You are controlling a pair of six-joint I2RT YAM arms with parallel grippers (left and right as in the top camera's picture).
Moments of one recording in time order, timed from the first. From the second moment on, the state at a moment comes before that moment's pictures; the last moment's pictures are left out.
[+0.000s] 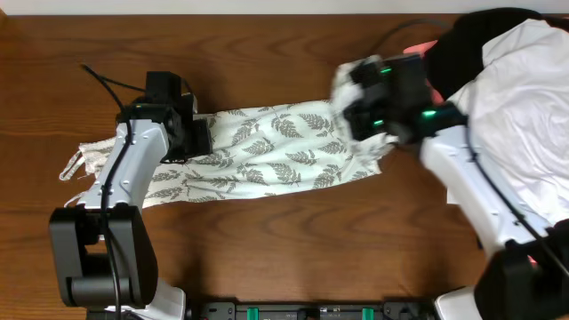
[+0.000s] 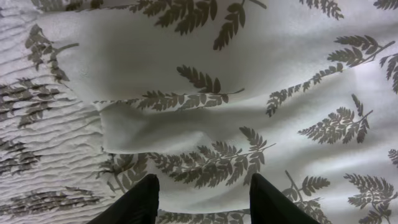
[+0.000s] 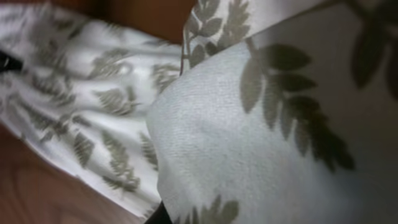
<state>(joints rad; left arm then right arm) 0.00 1.71 1.18 -0.79 0.15 -0.17 0.35 1.63 1.26 -0.56 -0.30 -0.01</state>
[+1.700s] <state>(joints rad) 0.00 1.71 1.18 -0.81 0.15 -0.17 0.45 1.97 1.26 -0.61 -0.37 0.11</state>
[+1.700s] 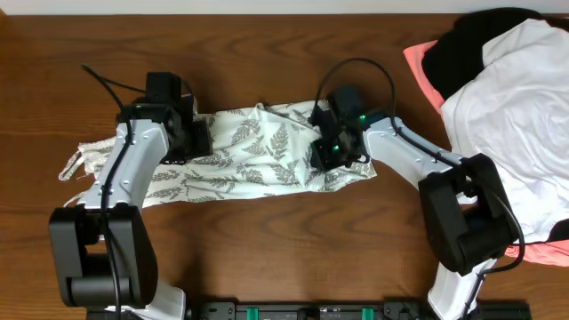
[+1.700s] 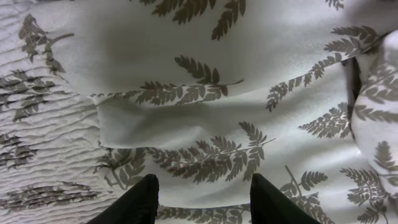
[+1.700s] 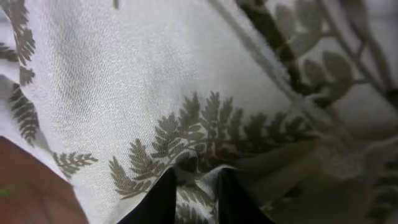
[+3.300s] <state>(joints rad) 0.26 1.71 1.18 -0.89 0.12 -0.18 0.34 1.99 1.31 -0.88 -0.08 0.15</state>
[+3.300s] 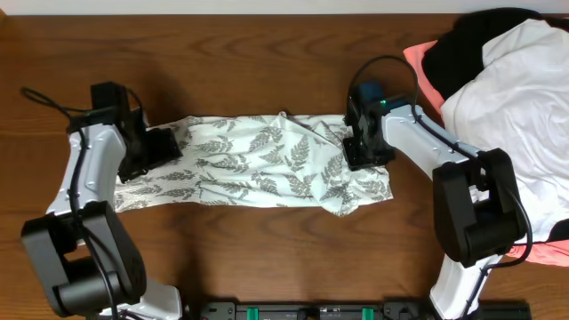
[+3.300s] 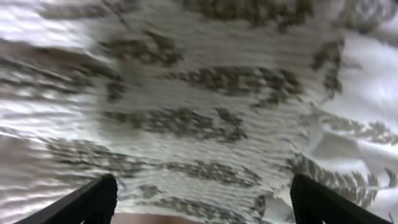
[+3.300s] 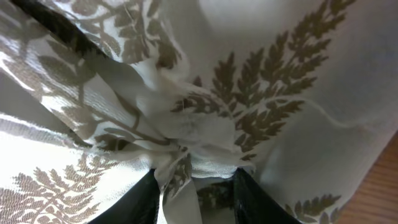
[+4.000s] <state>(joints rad) 0.49 1.71 1.18 -0.82 -0.02 -0.20 0.34 1.99 1.31 -0.88 -0.08 0.15</state>
